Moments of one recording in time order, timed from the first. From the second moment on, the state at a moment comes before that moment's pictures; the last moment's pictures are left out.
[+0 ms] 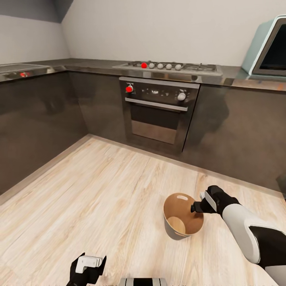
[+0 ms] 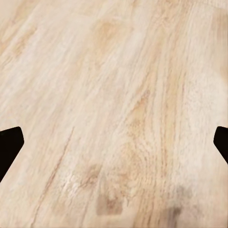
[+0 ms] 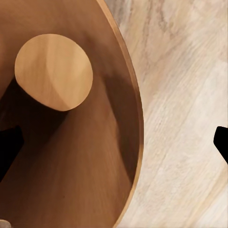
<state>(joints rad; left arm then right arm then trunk) 0.09 0.01 -0.02 -1.28 -0.02 0.04 -0.10 -1.03 -0.12 -0.09 -0.23 0.13 0.82 0.10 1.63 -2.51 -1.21</state>
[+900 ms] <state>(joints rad) 0.10 0.01 -0.02 -1.29 -0.01 0.04 -0.10 -1.02 -0.13 -0.09 -0.23 0.13 0.82 0.10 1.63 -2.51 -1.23</state>
